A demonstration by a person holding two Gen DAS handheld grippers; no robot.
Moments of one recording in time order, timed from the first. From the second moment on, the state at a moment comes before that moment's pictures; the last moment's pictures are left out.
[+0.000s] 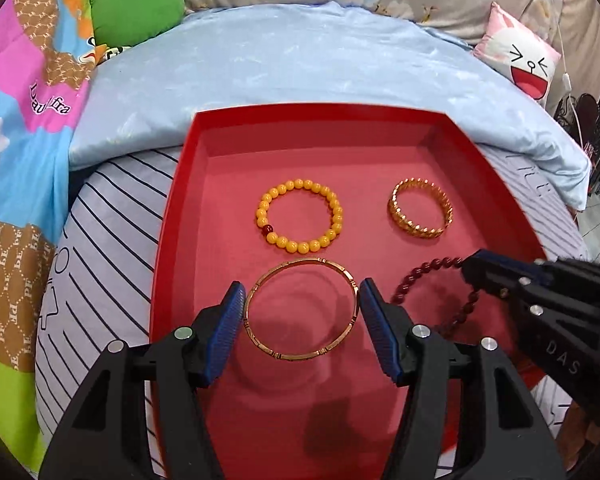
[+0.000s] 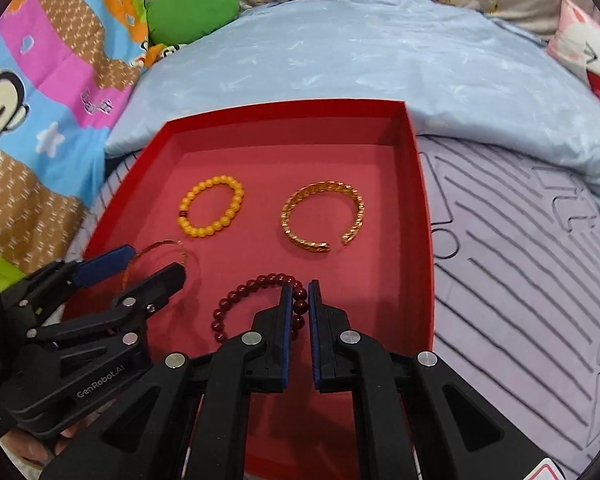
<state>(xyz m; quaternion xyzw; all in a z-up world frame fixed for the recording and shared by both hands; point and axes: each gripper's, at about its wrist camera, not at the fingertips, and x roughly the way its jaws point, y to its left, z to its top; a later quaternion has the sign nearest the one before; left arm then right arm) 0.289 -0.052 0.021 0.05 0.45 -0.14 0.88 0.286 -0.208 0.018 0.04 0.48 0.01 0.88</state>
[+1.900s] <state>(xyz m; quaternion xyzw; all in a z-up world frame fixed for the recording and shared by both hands) 0.108 0.010 0.028 -0.01 0.45 -0.08 0.89 0.069 -0.183 0.031 0.04 0.49 0.06 0.87</state>
